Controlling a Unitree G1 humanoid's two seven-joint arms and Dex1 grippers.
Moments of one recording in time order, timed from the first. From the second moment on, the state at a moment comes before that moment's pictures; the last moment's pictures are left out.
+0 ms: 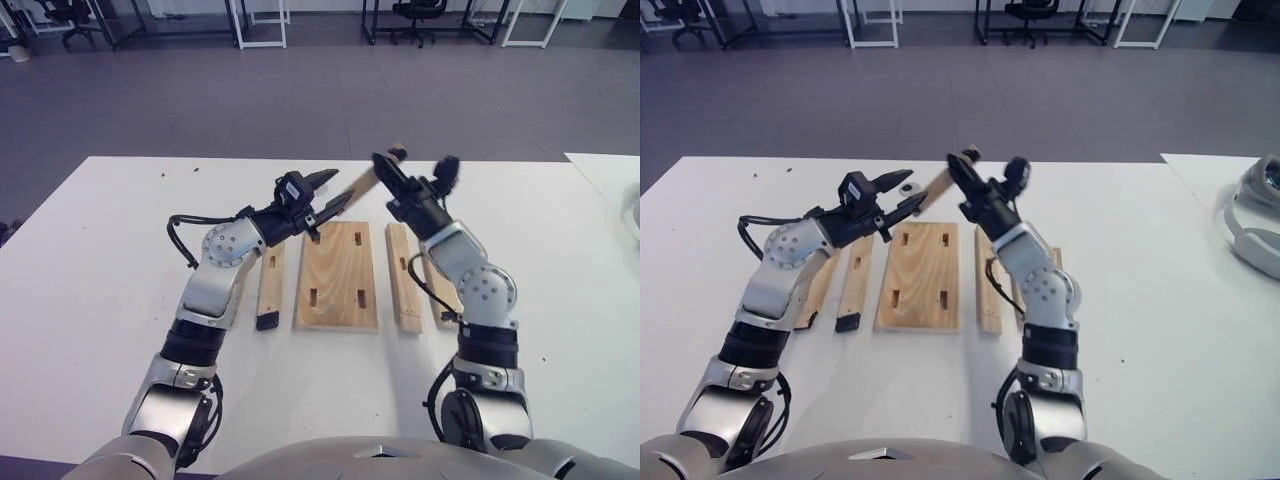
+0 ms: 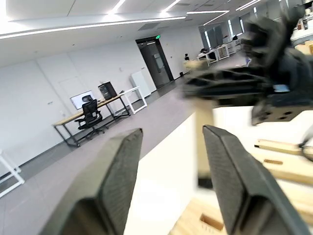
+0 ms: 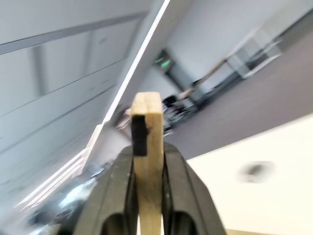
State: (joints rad) left arm -0.39 0.30 -0.15 -0.06 -0.17 0.06 -0.64; right arm -0.29 0.01 -0.31 -0.12 0.89 0.57 0.21
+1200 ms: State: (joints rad) left arm -0.20 0.24 0.07 -0.09 -0.17 0.13 -0.32; right arm -0.10 -0.17 0.04 0.10 0.20 0.01 0.23
